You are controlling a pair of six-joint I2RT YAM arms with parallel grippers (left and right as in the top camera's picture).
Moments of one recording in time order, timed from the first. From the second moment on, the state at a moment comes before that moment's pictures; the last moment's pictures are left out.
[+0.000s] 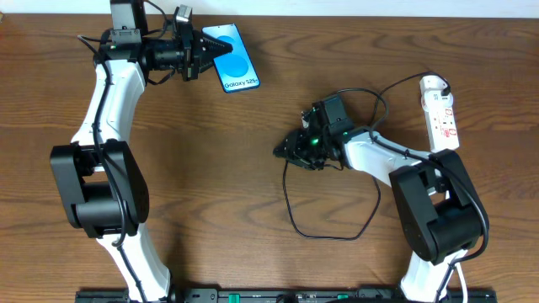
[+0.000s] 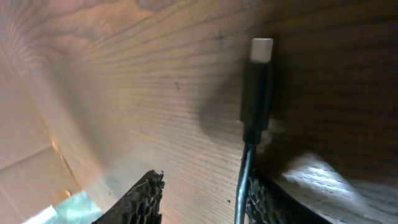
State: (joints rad) left arm 0.07 2.05 1.71 -0.49 1.28 -0.79; right arm 0.43 1.96 1.05 -0.18 -0.59 0.84
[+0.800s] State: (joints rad) left arm 0.07 2.05 1.71 -0.49 1.28 -0.79; right arm 0.45 1.95 1.06 -0.17 -0.36 0.95
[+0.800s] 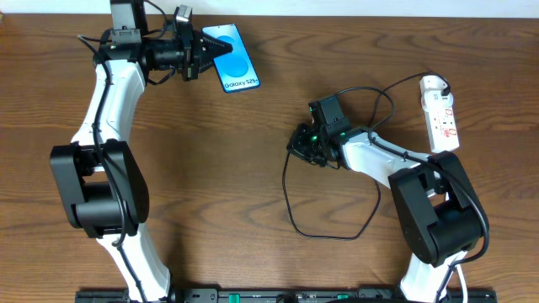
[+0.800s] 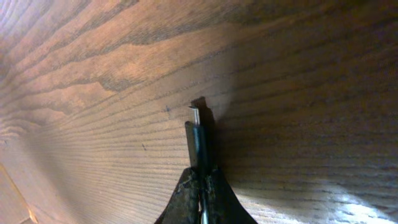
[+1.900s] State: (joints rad) left arm 0.07 2.05 1.71 -0.49 1.32 -0.75; right arm 0.30 1.90 1.18 0.17 -1.38 0.59
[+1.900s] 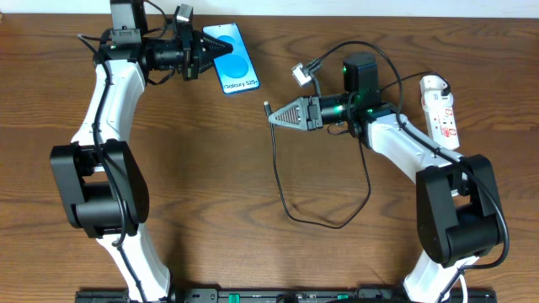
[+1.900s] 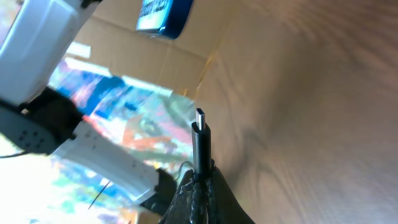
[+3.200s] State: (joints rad) left arm 0.01 2.05 1.71 -0.39 1.31 -0.73; right arm 0.34 1.90 1.18 0.38 -1.41 0.77
